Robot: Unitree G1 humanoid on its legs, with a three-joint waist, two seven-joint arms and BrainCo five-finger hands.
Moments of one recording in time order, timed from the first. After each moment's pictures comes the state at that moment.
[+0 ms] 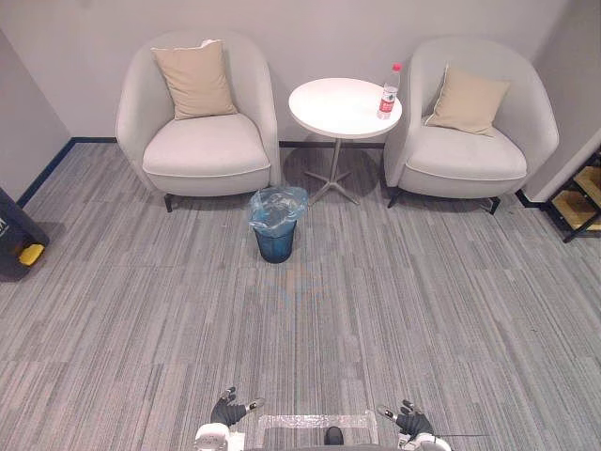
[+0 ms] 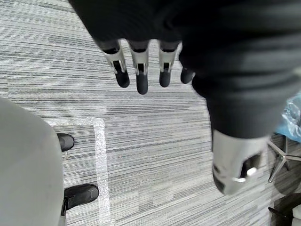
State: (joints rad) left arm 0.06 0.08 0.00 1.05 0.05 -0.12 0.06; right arm 0.06 -0.04 -0.17 1.08 0.12 -0.12 -0.07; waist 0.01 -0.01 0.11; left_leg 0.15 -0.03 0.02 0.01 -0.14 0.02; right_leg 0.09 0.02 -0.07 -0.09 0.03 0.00
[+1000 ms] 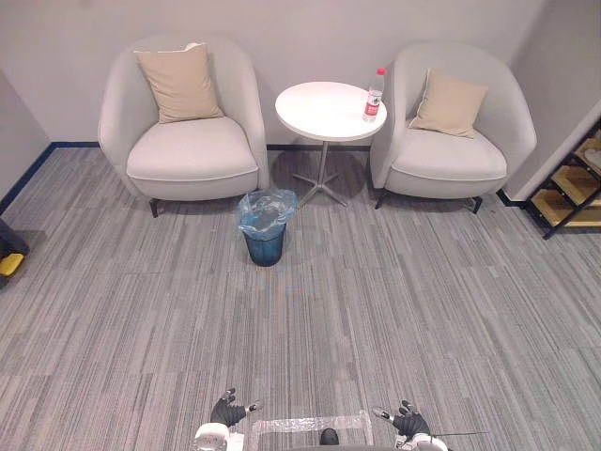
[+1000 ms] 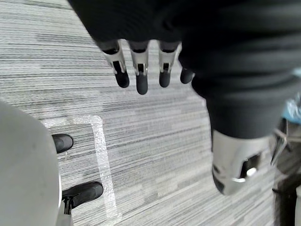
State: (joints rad) left arm 0.05 0.09 -0.02 1.07 0.07 -0.12 0.06; right arm 0.06 -0.04 -0.15 1.09 0.12 -0.12 -0.08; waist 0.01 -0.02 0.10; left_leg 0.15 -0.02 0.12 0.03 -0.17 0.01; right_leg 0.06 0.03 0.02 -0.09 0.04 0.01
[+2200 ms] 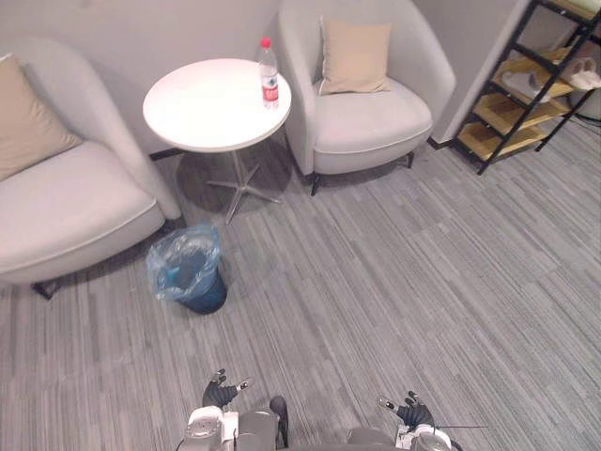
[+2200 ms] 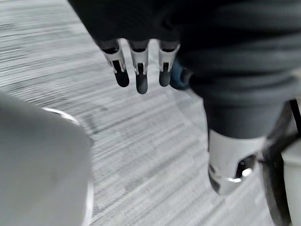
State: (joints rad) left arm 0.02 0.09 0.00 1.01 -0.03 -0.12 0.08; right arm 0.04 -0.04 -0.19 1.04 0.08 -0.12 -0.10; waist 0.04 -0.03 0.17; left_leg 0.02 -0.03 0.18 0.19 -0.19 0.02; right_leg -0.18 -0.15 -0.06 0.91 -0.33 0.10
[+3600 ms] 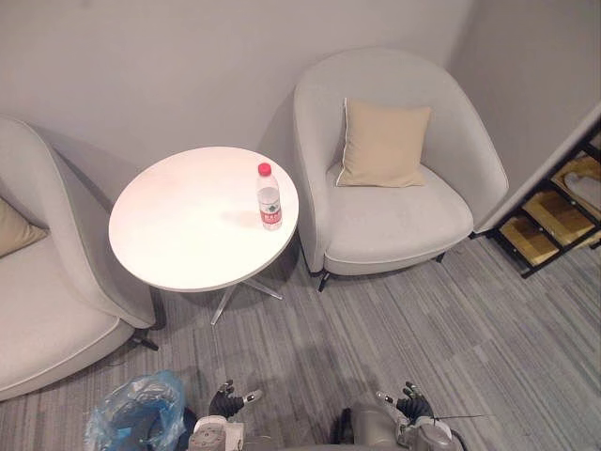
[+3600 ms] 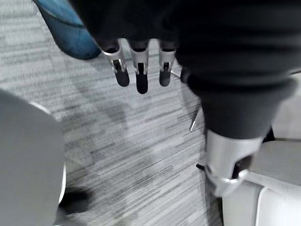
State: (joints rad) left arm 0.04 0.08 0.01 1.05 -0.04 -0.12 0.06; right arm 0.04 -0.08 -0.16 1.04 0.08 -0.13 -0.06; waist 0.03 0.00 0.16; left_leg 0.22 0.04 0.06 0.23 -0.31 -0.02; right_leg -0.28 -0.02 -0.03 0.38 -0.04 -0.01
